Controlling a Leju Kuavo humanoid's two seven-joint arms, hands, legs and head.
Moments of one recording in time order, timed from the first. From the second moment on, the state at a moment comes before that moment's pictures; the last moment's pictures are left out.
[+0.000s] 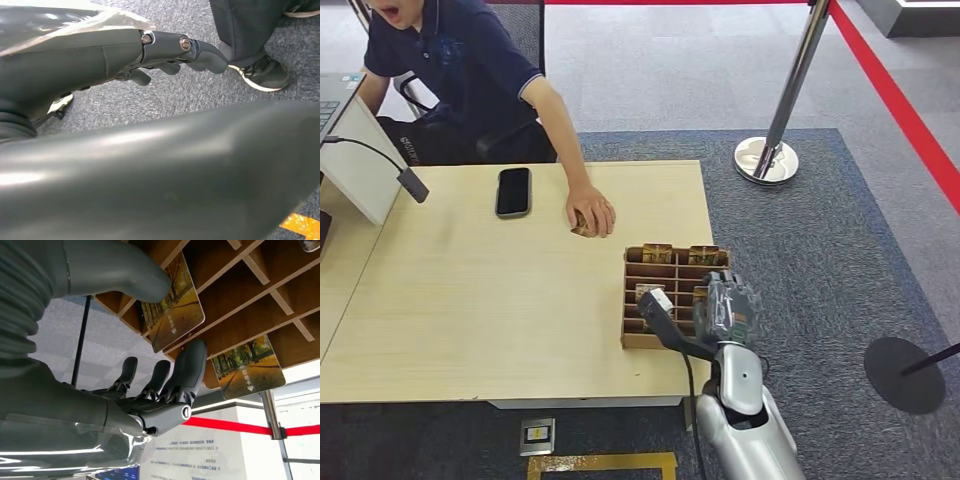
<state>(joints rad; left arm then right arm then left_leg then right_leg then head) -0.08 -0.25 1.03 -0.19 -1.27 0.50 -0.12 -0.15 0.21 0.29 -1.03 1.50 -0.28 0.31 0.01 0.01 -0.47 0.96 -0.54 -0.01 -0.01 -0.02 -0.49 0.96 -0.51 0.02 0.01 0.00</state>
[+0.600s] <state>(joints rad) -0.08 -0.25 1.03 -0.19 -1.27 0.50 -0.12 -0.17 0.22 0.29 -1.00 1.49 -0.29 0.30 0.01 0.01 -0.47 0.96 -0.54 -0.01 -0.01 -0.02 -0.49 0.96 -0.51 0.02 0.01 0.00</state>
